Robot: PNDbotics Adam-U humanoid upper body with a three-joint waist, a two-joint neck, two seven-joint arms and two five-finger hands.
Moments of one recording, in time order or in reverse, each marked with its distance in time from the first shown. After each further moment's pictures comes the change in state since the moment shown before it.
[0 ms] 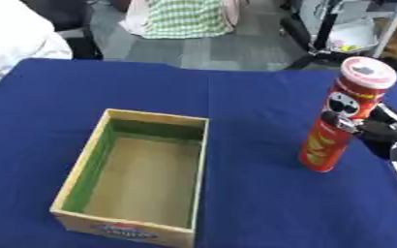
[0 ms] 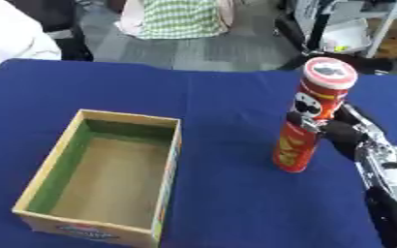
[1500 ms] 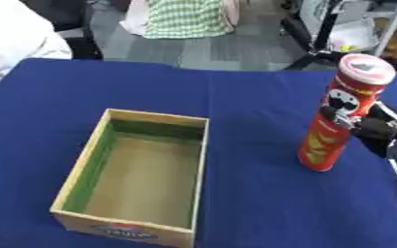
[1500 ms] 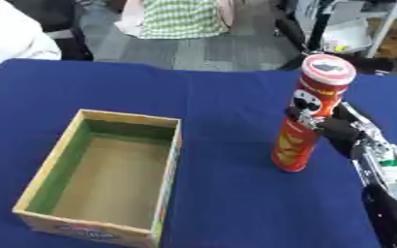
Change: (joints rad) left arm 0.000 -0.001 0.000 0.002 0.000 0.000 0.000; right arm -0.012 0.007 0.002 -0.001 -0.014 0.005 -0.003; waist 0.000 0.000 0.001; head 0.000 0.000
